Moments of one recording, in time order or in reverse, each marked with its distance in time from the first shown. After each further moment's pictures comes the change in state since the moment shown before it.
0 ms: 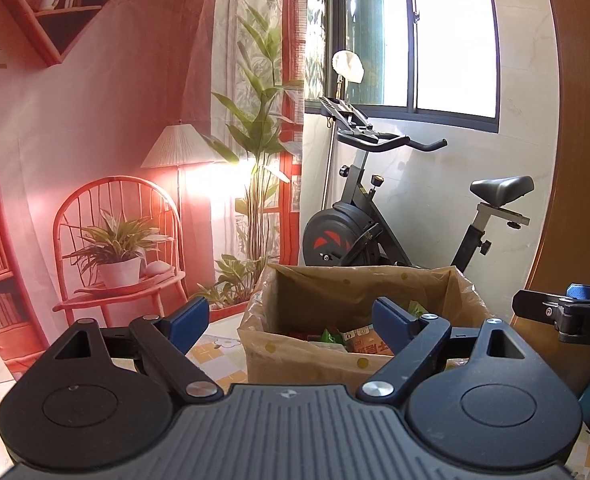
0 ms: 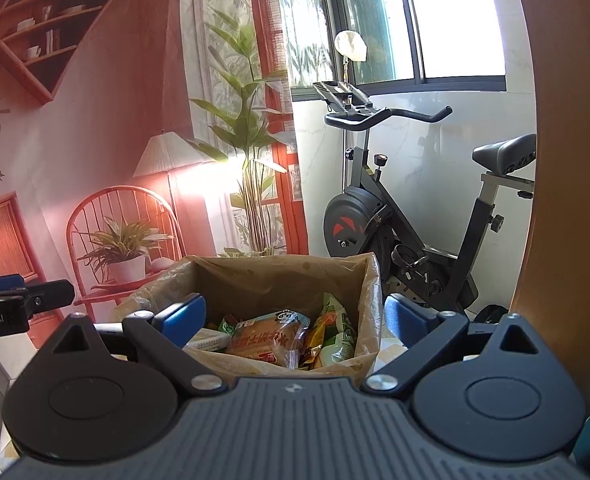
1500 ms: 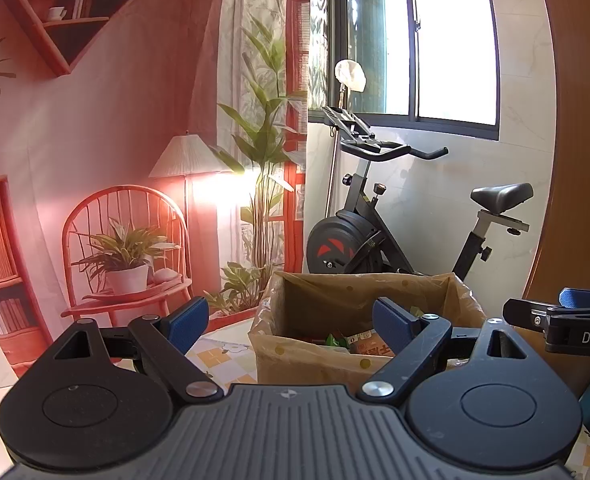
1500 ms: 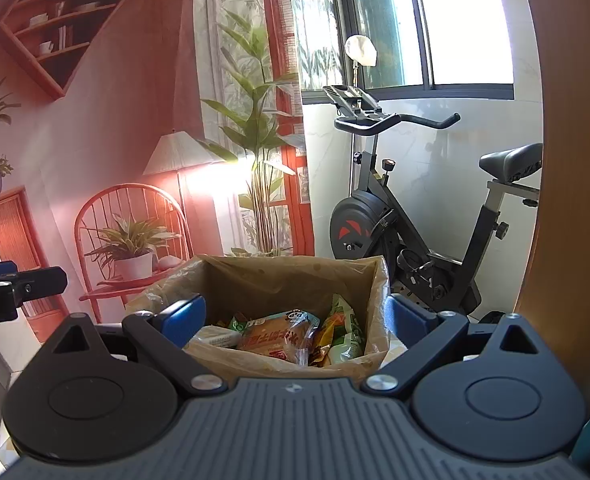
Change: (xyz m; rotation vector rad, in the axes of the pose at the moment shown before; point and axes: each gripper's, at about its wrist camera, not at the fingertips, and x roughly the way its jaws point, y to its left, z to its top) left arm -0.022 0.007 0.000 0.000 -0.018 -0.002; right arm -0.006 0.003 -0.001 -0.028 -0.008 0.018
